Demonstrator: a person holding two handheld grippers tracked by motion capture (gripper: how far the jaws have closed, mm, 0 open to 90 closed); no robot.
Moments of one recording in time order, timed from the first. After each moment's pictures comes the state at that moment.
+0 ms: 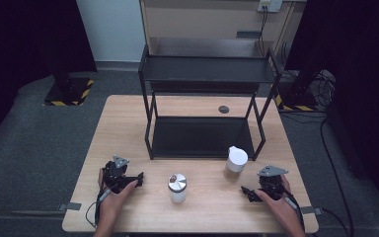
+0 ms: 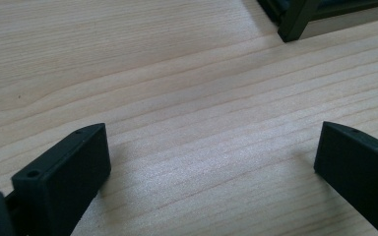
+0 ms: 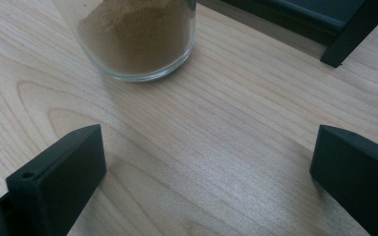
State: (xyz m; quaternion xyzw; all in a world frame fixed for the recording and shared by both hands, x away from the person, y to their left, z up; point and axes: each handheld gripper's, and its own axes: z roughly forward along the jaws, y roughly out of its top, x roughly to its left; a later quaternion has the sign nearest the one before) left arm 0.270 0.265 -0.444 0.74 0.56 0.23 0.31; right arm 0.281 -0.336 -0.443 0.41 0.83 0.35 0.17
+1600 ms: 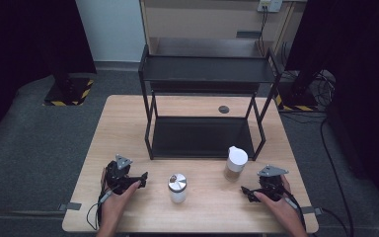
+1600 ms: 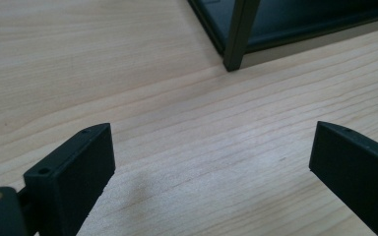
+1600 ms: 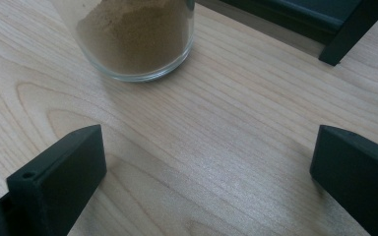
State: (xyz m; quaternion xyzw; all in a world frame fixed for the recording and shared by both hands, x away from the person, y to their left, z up) left arm 0.252 0.257 -0.420 0.74 0.53 0.23 0.34; right arm 0.279 -0.335 -0.443 0.41 0.83 0.35 0.17
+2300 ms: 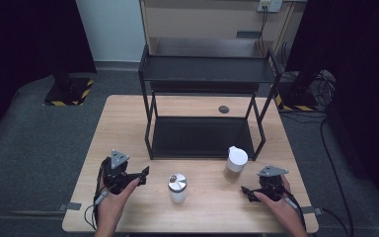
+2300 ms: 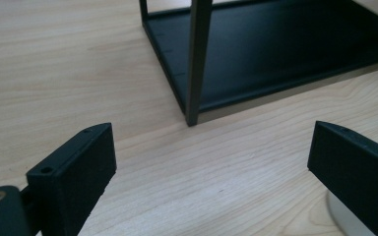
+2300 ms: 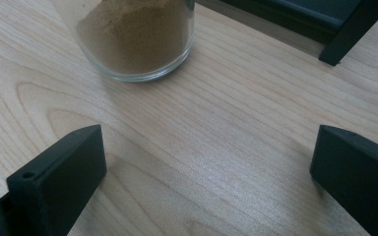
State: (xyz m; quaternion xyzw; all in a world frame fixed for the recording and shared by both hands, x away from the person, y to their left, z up) left arm 0.224 0.255 -0.375 0.72 0.51 0.24 0.40; right arm 0.279 -0.335 -0.443 0.41 0.83 0.35 0.17
